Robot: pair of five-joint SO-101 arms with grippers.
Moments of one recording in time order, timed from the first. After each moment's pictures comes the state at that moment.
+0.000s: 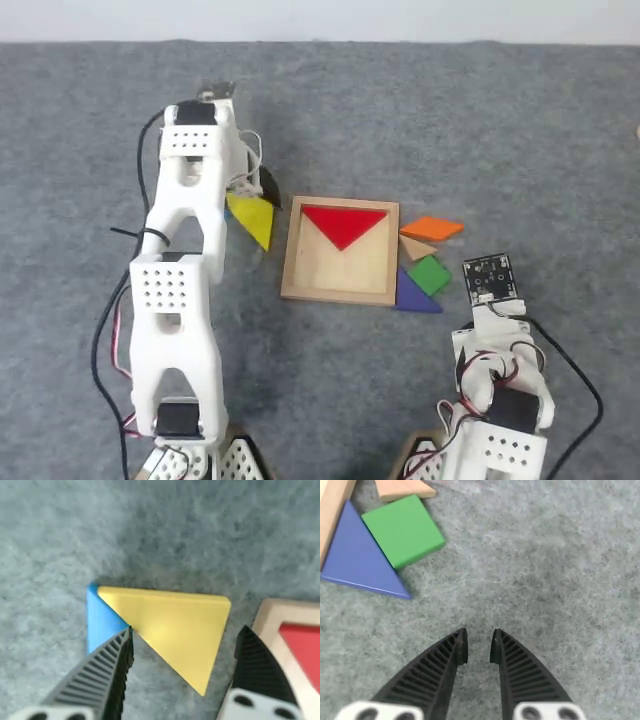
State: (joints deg) left arm -5.8 52.9 -42.6 96.2 11.2; right arm 10.2 -103.1 95.6 69.6 23.5
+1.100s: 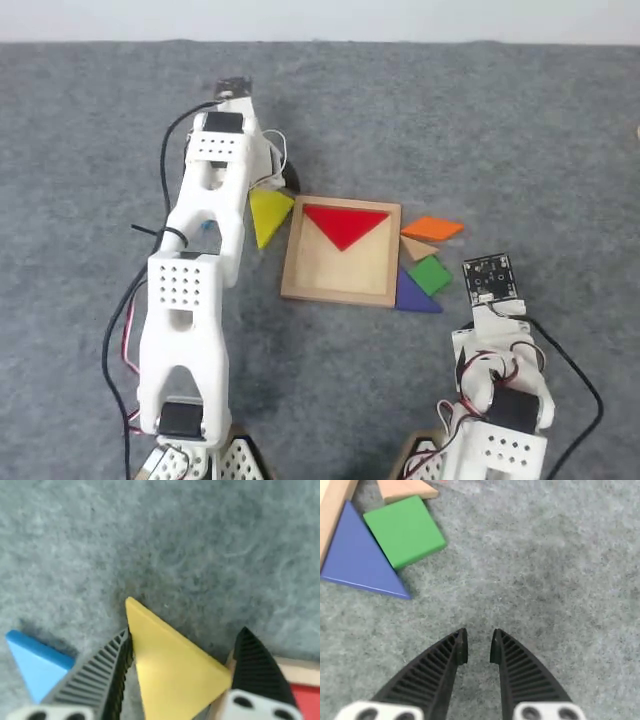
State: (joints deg) left arm -1.7 56.8 -45.1 86.5 16.8; right arm 10.2 -103.1 95.6 69.6 23.5
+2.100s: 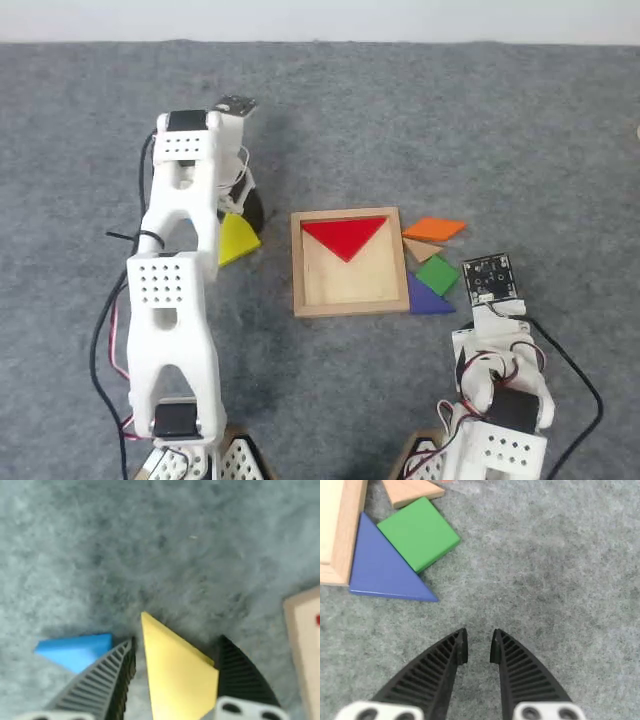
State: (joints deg) left arm -8.9 57.2 -46.4 98.1 -16.6; right arm 10.2 -103.1 95.6 69.6 23.5
